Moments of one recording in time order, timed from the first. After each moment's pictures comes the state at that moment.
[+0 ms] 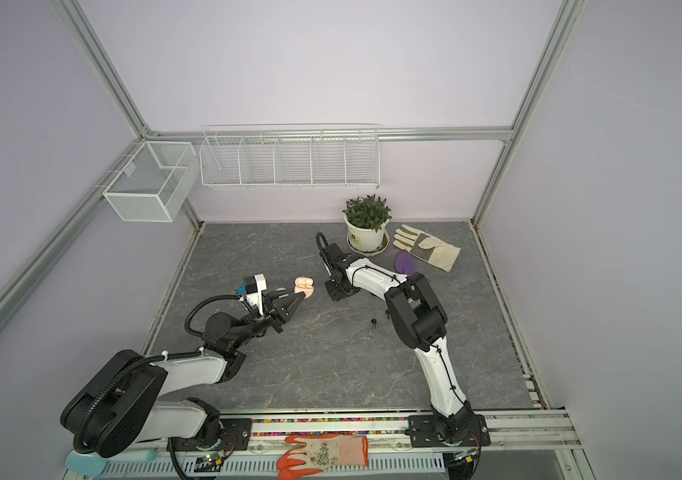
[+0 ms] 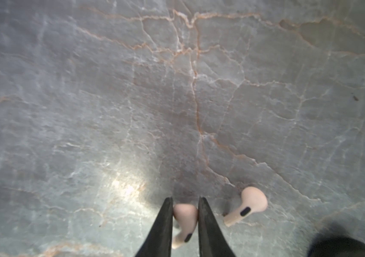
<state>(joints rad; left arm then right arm) -0.52 1.35 0.27 1.38 0.55 -0.49 0.66 2.19 1.69 -0.72 0.07 0.13</state>
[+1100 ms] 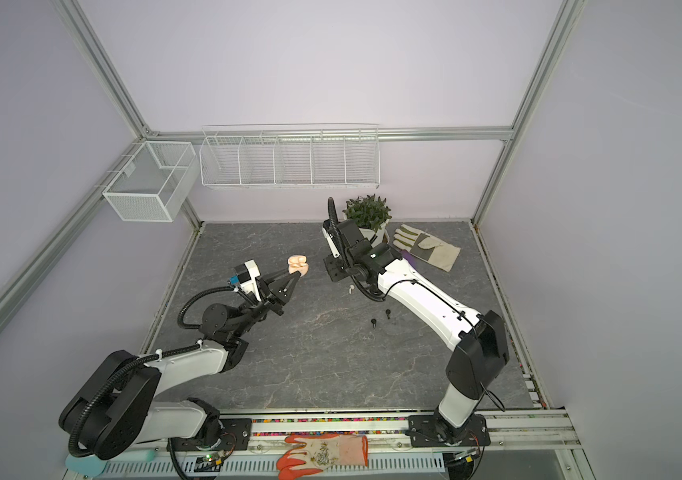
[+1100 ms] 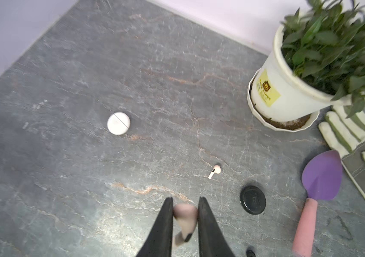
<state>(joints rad) -0.52 1.35 0.41 1.38 0.44 -0.40 0.75 1.66 1.64 -0.73 0.14 0.14</state>
